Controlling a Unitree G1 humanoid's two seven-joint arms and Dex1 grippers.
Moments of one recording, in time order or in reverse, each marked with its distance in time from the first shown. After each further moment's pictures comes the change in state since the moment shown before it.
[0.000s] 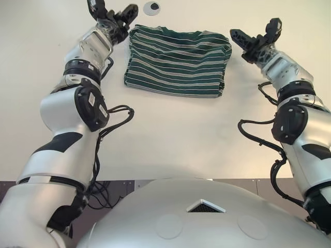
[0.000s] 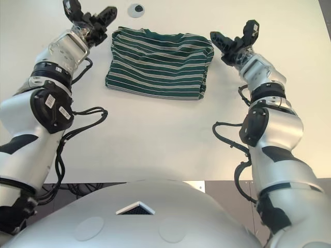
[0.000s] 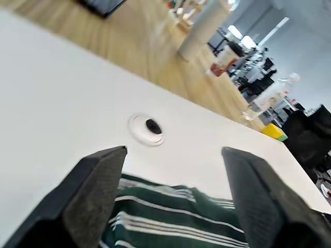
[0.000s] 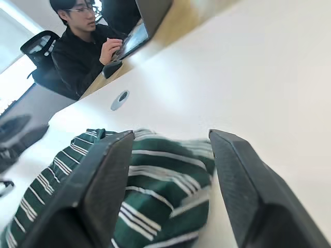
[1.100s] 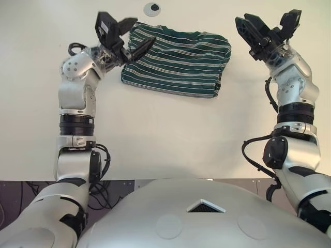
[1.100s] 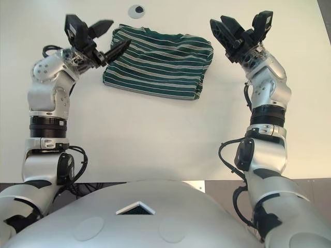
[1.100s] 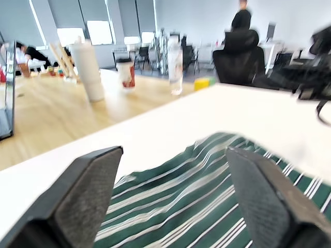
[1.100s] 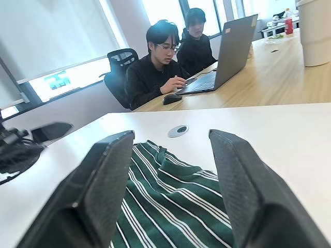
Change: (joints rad) left arm 0.605 0.078 -0.363 -1.108 -0.037 0.026 -0.216; right arm 0.315 0.025 0.065 -0.610 0.156 0.030 0.150
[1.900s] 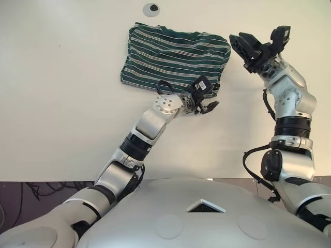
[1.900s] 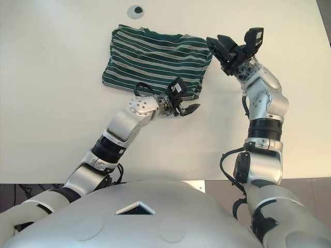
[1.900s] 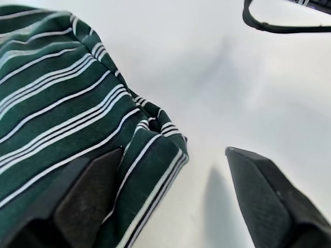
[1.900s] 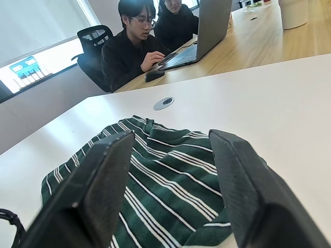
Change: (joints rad) left arm 0.109 -0.318 -0.565 -0.132 0.261 0.472 0.314; right arm 0.113 0.012 0.048 -0.189 0.003 0.139 -0.166
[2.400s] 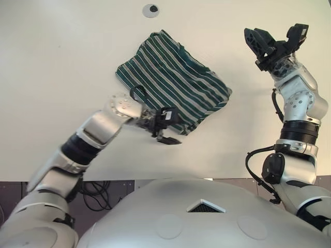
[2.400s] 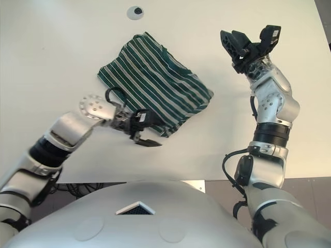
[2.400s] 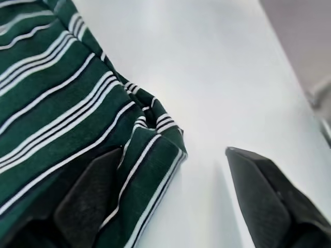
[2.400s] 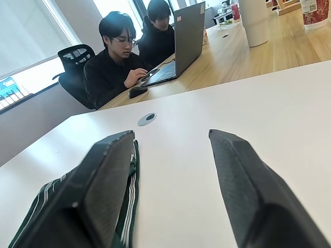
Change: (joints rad) left arm 0.015 0.708 -0.102 -0.272 -0.120 -0.210 -0.773; right arm 0.041 -0.013 -0.078 -0.110 0.043 0.077 -0.081
